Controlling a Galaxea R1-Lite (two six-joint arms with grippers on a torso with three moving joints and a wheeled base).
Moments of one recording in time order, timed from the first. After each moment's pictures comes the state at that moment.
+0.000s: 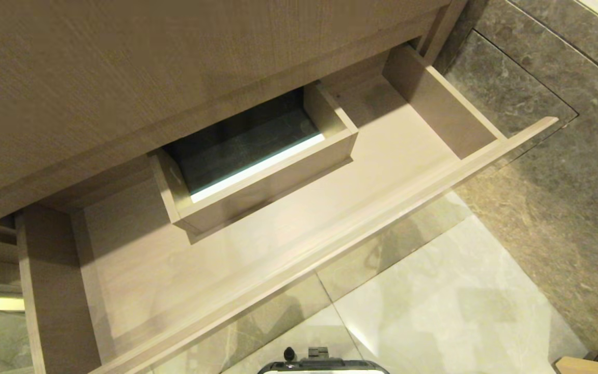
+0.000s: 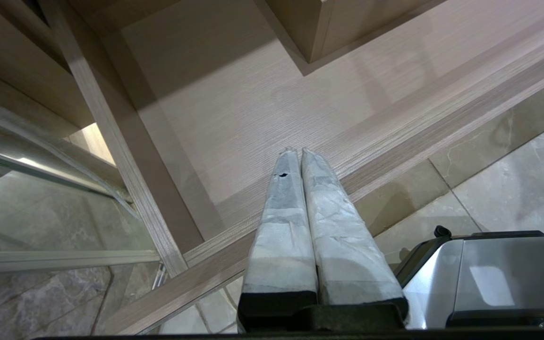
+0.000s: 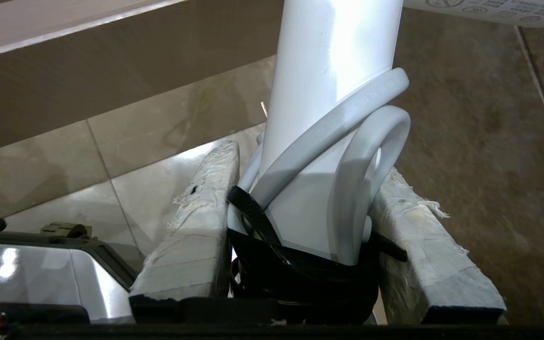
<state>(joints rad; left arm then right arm) 0.00 0.00 0.00 0.00 0.00 0.00 -0.11 0.58 -0.87 0.42 0.04 -0.25</state>
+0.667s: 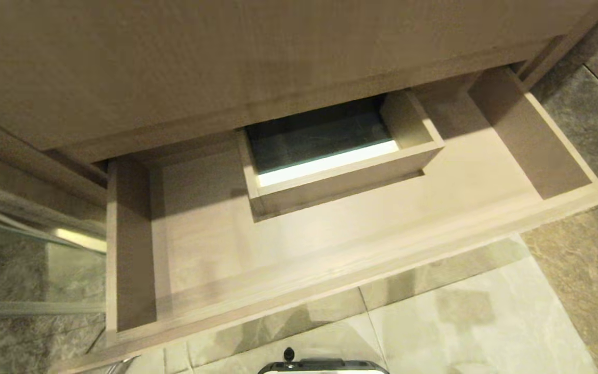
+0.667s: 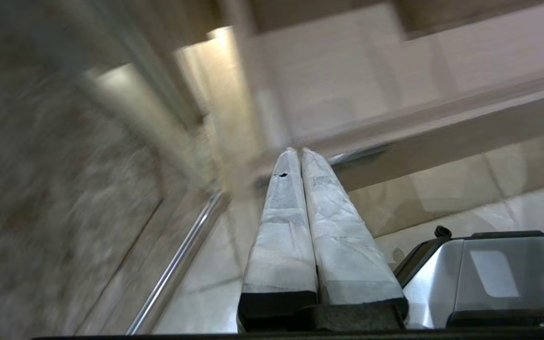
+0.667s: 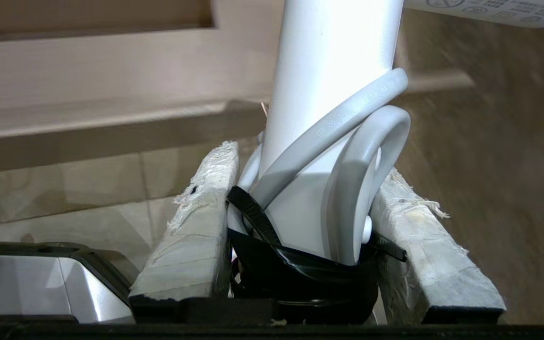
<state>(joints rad) 0.00 0.00 0.00 0.00 0.00 0.00 -0.11 0.57 -0.86 0.40 0.01 -0.25</state>
